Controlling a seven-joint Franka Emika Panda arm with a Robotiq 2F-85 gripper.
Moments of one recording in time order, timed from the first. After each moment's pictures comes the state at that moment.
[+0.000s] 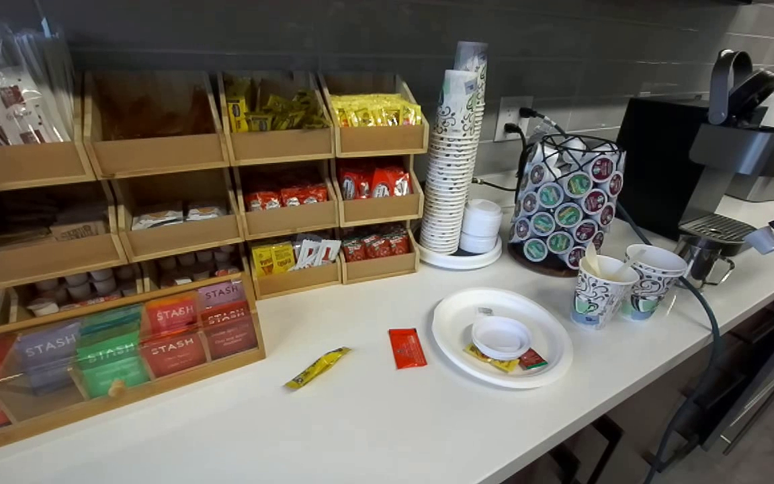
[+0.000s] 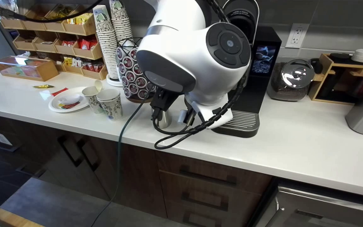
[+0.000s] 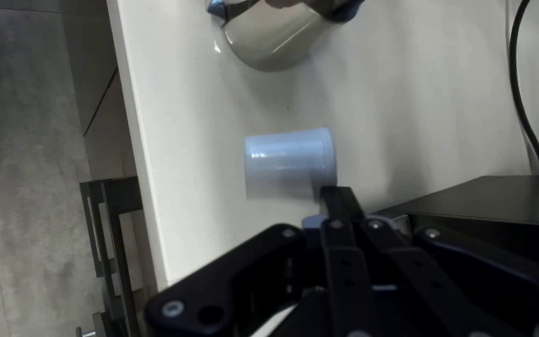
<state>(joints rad) -0.65 0.54 -0.34 -1.77 1.00 2.09 0.04</state>
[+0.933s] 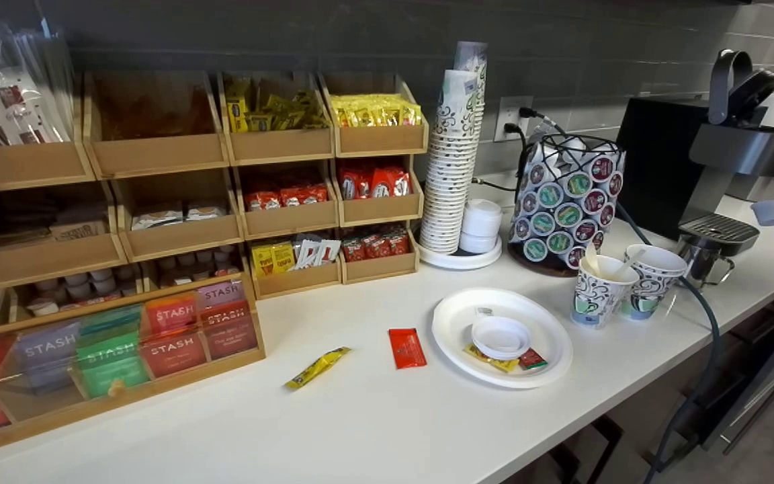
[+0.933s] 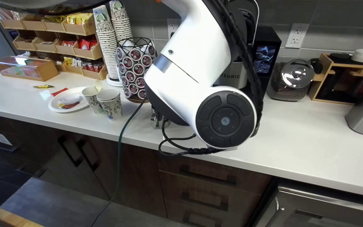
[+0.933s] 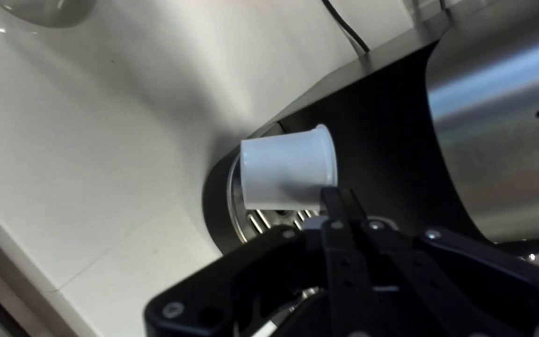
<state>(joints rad) -0.78 0.59 -0.29 -1.75 1.51 2.12 0.00</state>
